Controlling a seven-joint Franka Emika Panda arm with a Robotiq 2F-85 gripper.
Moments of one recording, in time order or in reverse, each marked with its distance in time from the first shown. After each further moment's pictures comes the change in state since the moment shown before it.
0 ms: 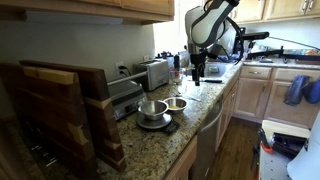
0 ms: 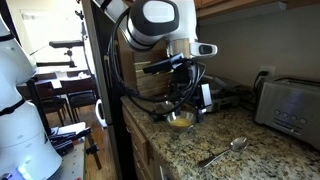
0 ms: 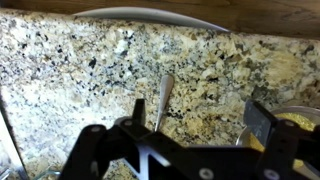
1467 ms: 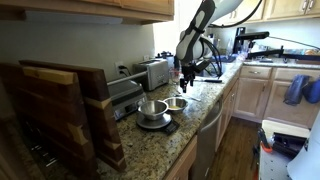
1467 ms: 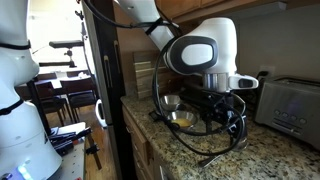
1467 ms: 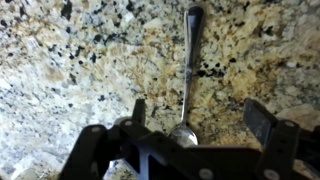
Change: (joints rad) arm -0.086 0.406 0.030 0.299 0.296 0.163 -0.122
